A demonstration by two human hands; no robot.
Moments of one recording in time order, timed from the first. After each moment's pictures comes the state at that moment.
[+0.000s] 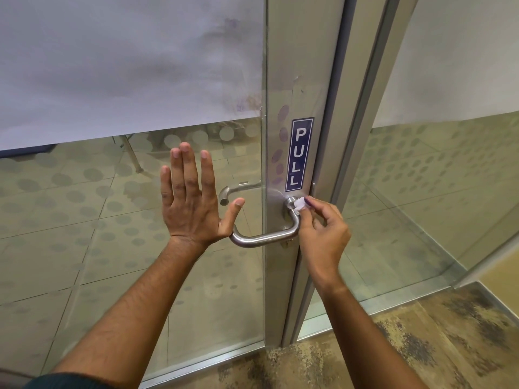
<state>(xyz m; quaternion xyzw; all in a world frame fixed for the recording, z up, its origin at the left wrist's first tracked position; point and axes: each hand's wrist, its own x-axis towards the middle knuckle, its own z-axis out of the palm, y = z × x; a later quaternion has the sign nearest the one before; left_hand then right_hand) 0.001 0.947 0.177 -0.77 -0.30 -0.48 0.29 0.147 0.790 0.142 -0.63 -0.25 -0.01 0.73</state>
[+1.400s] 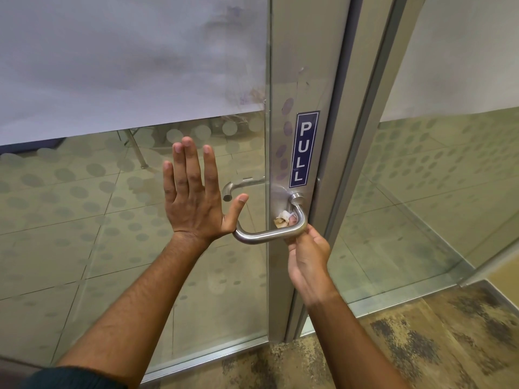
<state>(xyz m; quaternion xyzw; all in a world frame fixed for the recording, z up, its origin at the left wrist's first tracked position) 0.002 0.948 0.176 -0.77 -0.30 -0.47 0.30 0.129 0.808 0.115 -0.39 0.04 0.35 0.85</state>
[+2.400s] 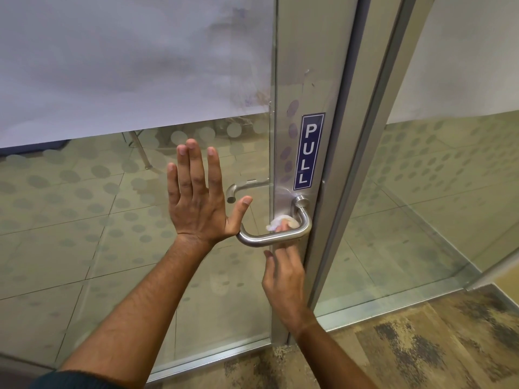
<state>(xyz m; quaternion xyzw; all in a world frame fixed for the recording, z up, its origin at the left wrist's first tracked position) 0.001 0.945 0.178 -0.77 -0.31 -0.47 0.30 0.084 0.798 0.066 -0.70 -0.46 -0.09 0.54</state>
